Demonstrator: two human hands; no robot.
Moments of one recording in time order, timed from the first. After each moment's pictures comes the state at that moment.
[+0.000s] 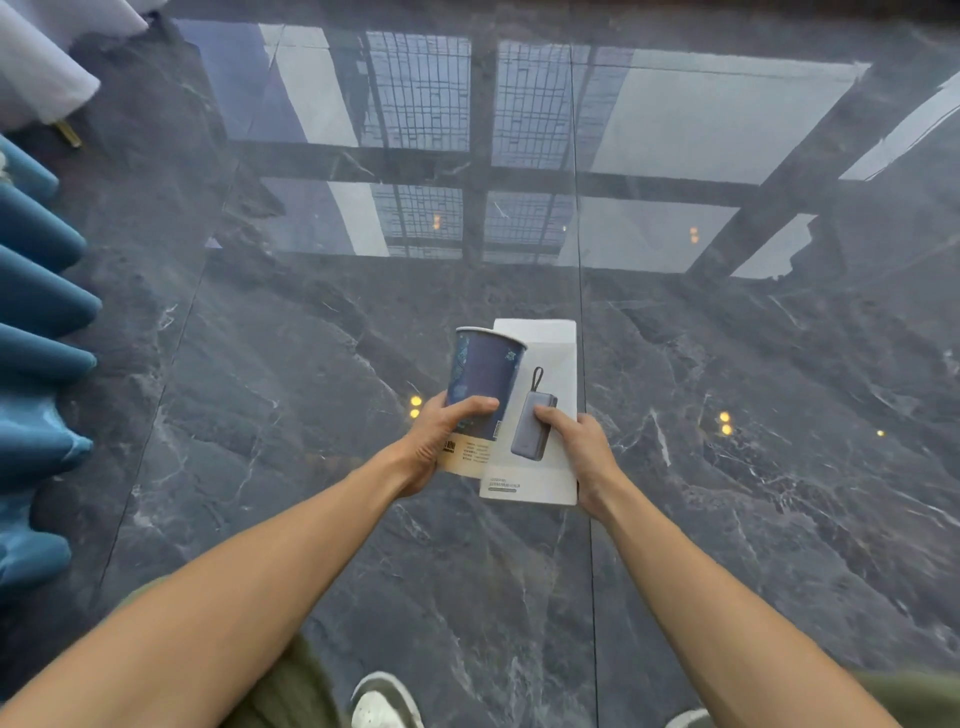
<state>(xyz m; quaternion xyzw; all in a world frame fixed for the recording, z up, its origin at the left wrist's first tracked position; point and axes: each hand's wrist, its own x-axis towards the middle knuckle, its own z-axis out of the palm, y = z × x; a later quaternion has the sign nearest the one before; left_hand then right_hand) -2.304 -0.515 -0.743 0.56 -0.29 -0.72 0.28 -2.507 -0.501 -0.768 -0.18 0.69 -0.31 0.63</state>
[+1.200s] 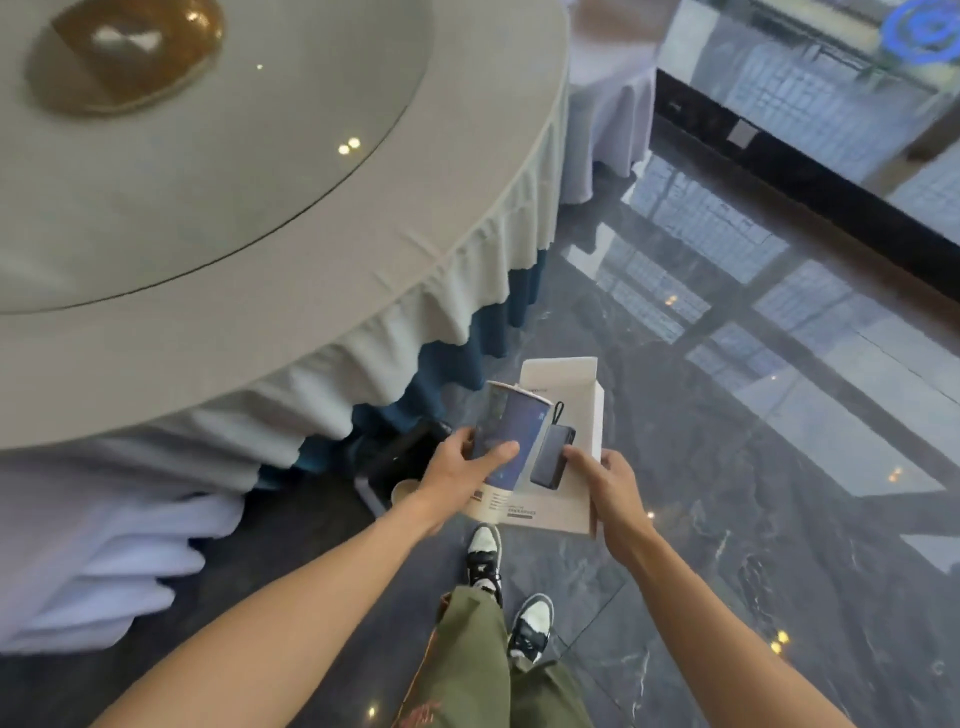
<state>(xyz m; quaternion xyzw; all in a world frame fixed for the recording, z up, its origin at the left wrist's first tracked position) -2.094 -0.110 -0.109 0.76 -0.11 -0.49 0.42 -2.266 -0.248 -0.142 -0.49 0.55 -0.08 0.68</state>
